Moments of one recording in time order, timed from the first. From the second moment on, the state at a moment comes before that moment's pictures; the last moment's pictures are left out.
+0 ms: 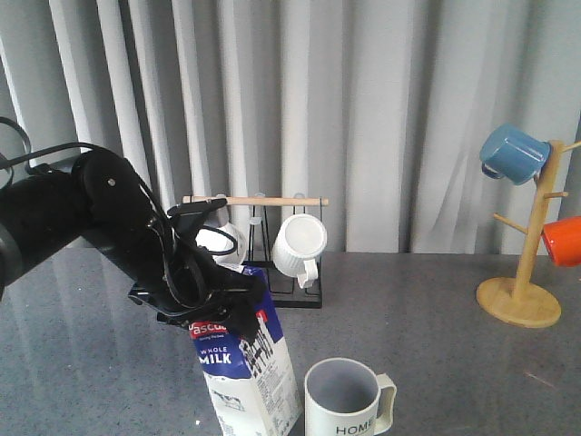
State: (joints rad) left arm -0.35 1.93 -1.92 -0.37 1.23 0.06; right arm 0.35 0.56 -0.43 -0.02 0.77 -0.02
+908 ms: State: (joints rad) left arm -0.35 1.64 -1.92 -0.38 1.26 0.06; right arm 0.35 0.56 -0.42 -0.10 0.61 0.05
